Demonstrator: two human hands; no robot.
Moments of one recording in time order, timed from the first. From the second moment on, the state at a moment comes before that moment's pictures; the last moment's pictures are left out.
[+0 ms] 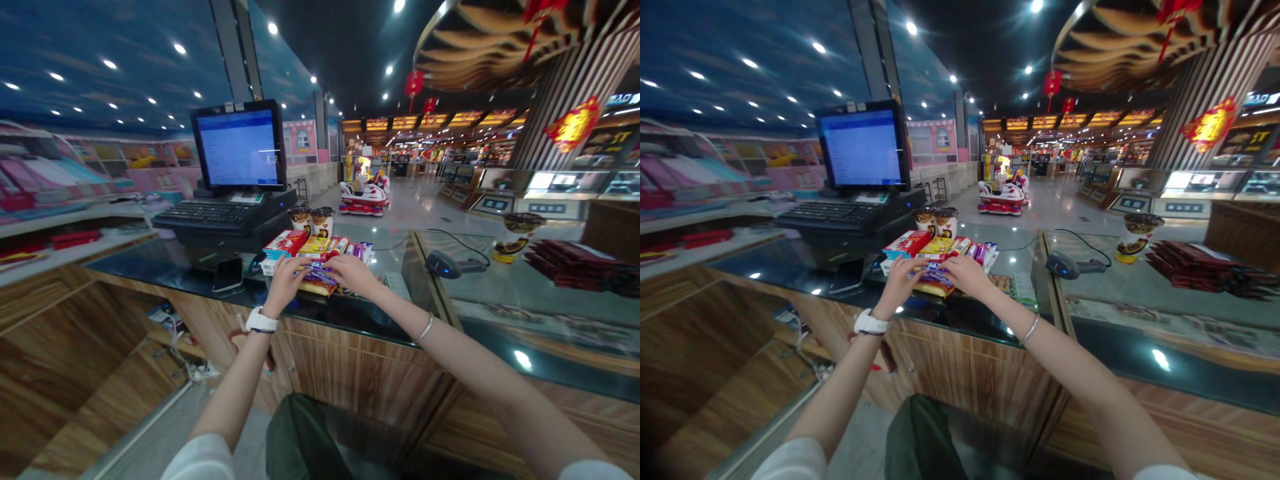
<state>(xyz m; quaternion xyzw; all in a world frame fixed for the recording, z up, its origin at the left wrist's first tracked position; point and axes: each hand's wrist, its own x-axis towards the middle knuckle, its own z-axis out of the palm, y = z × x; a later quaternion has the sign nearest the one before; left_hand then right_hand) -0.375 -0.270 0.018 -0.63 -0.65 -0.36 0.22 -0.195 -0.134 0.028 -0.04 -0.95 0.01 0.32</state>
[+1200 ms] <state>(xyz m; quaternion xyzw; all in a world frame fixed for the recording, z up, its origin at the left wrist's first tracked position) -0.383 -0.285 -0.002 -0.57 -0.71 -0.33 0.25 -0.224 -0.150 0.002 -0.04 -0.94 0.06 0.32</state>
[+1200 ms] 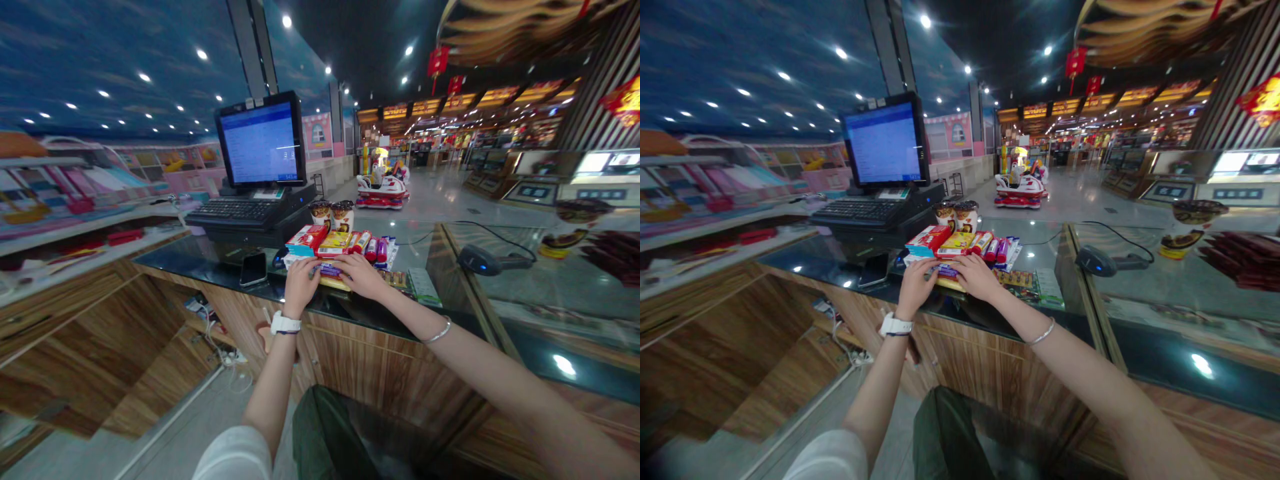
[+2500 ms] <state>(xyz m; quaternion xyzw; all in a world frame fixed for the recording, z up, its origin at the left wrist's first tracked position) -0.189 -0.187 0.025 -0.78 -0.56 -0.22 0.18 0.018 -0.076 0.006 -0.21 -0.92 -0.15 0.29</state>
